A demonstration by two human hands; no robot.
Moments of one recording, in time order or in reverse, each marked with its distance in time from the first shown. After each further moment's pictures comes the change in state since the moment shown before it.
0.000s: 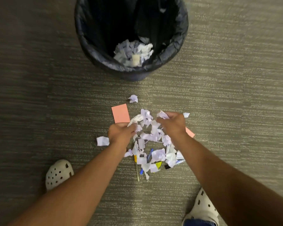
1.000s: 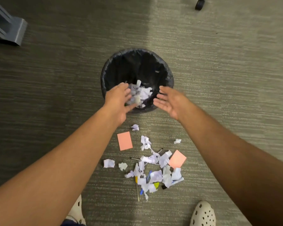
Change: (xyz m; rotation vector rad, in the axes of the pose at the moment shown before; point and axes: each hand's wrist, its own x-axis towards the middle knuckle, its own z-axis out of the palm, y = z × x) left_hand -0.113 0.254 -0.034 -0.398 -0.258 0.184; right_hand -0.067 -0.249 -0.055 0.510 -0.213 0.092
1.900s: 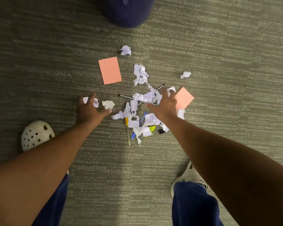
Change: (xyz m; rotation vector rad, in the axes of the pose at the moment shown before) left_hand 0.070 -0.335 -0.211 1.283 0.175 0.040; right_hand 0.108 0.355 -0.134 -1.194 0.125 -0.196
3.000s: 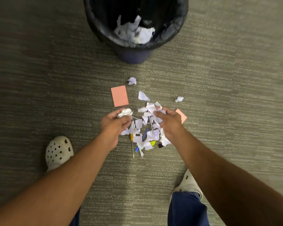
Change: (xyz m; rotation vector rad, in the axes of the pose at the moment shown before) left_hand -0.070 0.084 -0.056 -1.159 -0.222 -0.289; right_hand -0.064 -0.065 -0.081 1.099 -0.019 0.363
